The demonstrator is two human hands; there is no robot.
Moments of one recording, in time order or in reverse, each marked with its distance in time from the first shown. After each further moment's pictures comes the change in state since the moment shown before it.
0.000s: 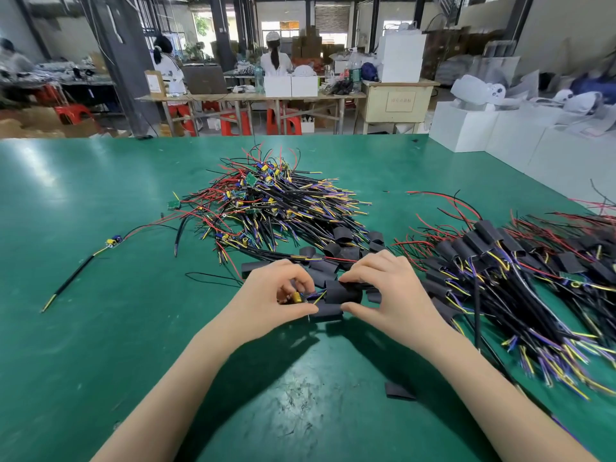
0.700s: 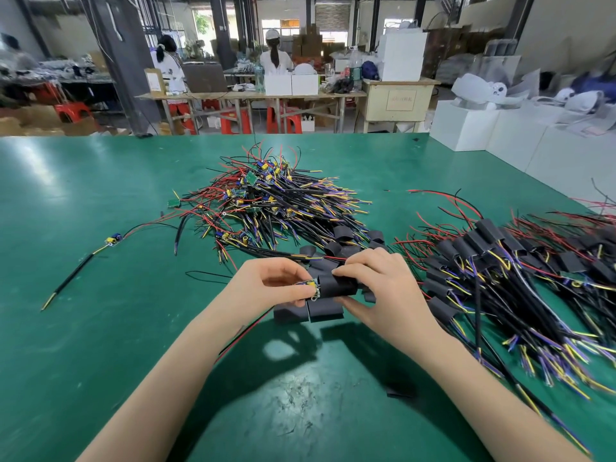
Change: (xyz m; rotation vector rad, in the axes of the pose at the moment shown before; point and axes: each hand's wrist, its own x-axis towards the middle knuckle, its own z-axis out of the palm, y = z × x) left_hand 0.003 0.008 -0.006 -0.581 0.032 -0.274; right_hand 0.002 -0.006 0.009 -0.019 0.136 -0.080
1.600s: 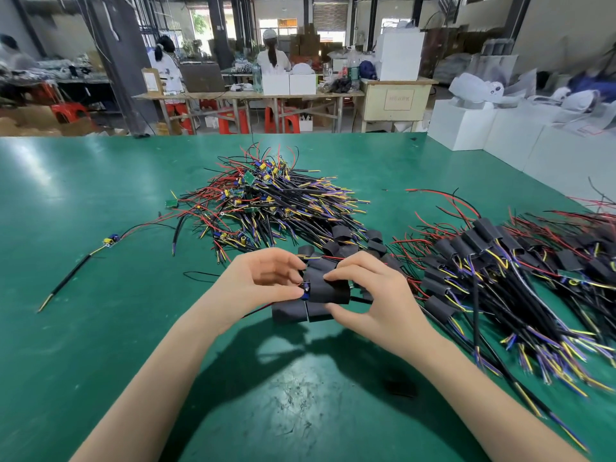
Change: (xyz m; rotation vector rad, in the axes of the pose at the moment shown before) left_hand -0.004 0.006 -0.013 0.062 -0.045 0.067; right_hand 0.000 -0.018 -0.008 0.283 -0.036 0.102
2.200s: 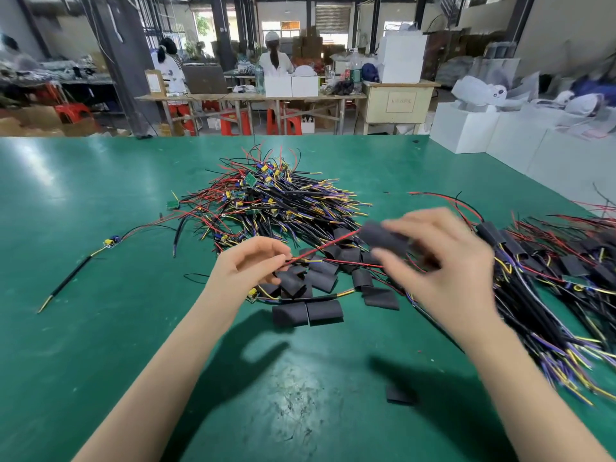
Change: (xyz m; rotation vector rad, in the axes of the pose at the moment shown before) left_hand 0.006 -0.007 -0.002 -0.128 0.249 0.126; right_hand 0.015 0.004 -0.056 -0.190 0.393 -0.054
